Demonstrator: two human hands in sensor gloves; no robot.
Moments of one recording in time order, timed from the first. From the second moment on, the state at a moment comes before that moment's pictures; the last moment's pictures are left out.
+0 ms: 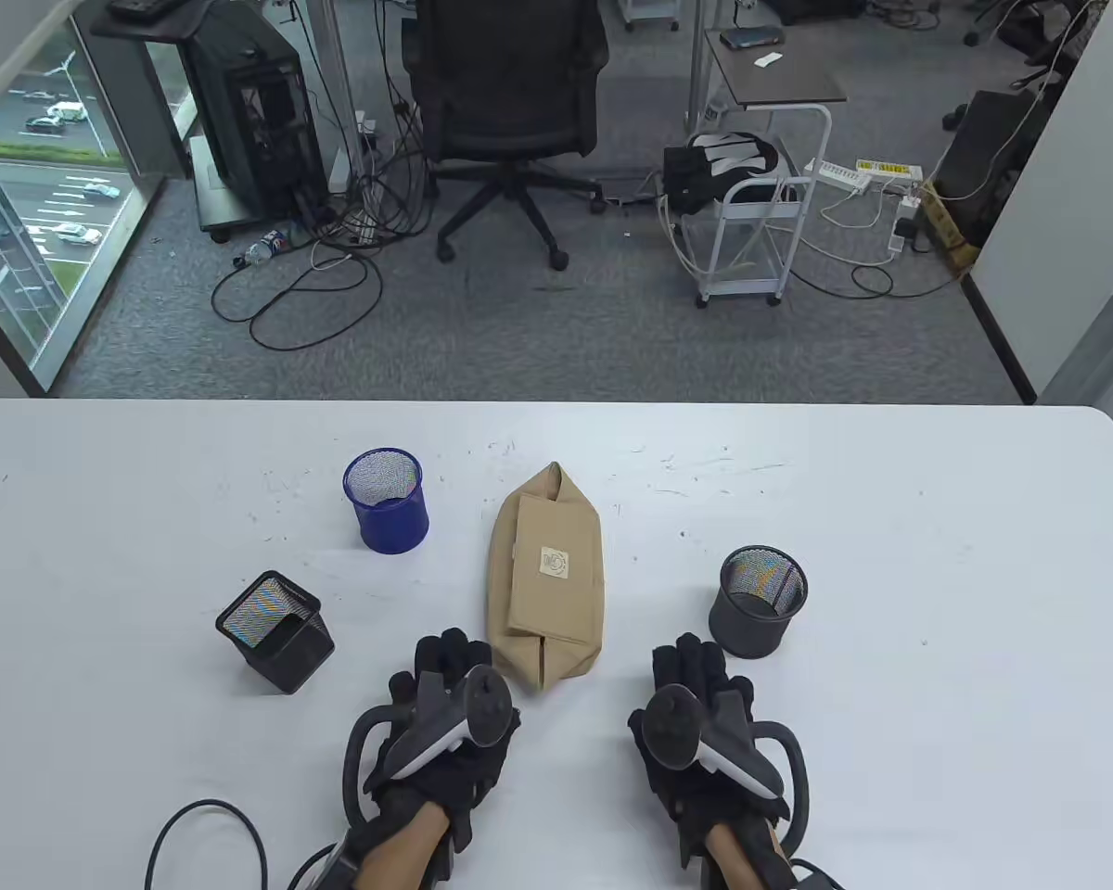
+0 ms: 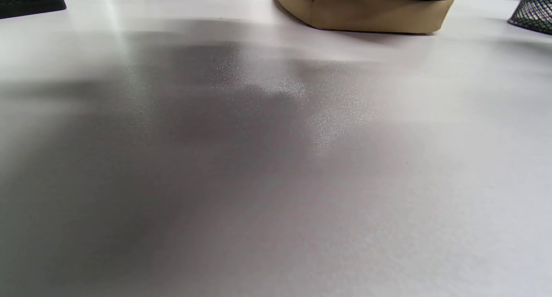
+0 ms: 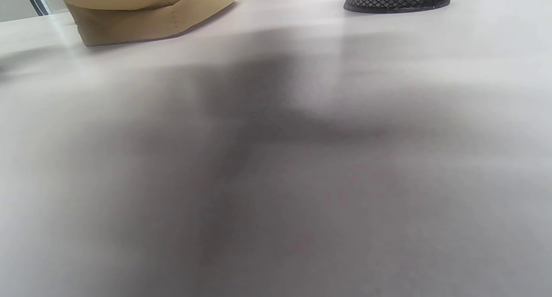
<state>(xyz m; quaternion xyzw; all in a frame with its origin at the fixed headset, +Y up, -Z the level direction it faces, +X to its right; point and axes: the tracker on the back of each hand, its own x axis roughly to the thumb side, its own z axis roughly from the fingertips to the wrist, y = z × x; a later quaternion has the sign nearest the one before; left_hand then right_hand) -0.127 -0.766 -0.304 -0.20 -0.05 0.01 0.98 0.118 -0.760 -0.287 0.06 0.18 0.98 0.06</state>
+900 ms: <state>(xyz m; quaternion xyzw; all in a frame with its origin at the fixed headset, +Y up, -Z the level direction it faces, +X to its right) -0.116 -0.729 -0.407 -0.17 0.12 0.19 0.96 0.122 -0.757 -0.288 0.07 0.18 0.98 0.08</state>
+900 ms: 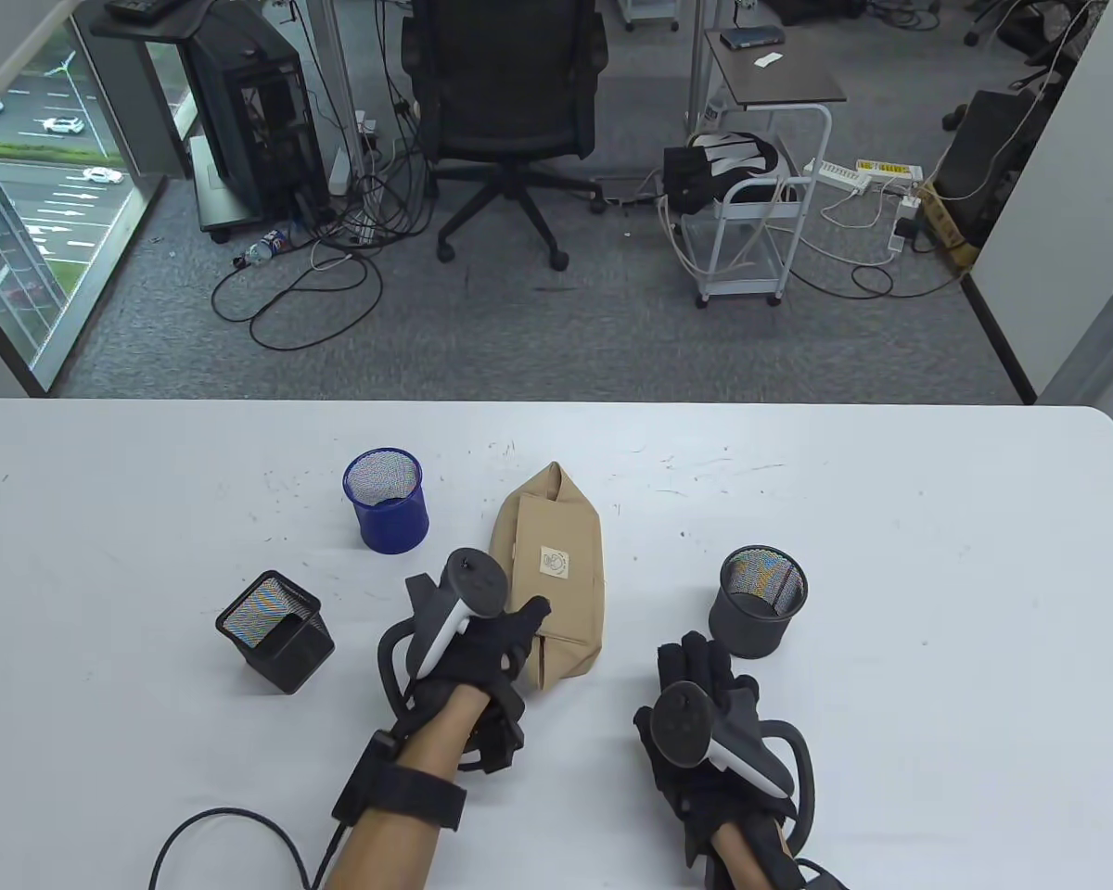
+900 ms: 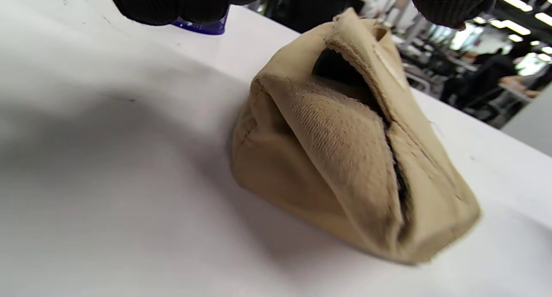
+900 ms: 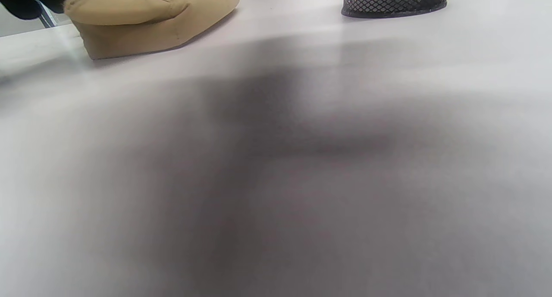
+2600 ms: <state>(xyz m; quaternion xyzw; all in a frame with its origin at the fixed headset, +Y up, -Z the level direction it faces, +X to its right) -0.144 -0.751 -0.299 -0.11 0.06 0.64 0.76 0.092 -0.695 -0.274 0.08 0.00 0.99 0.07</state>
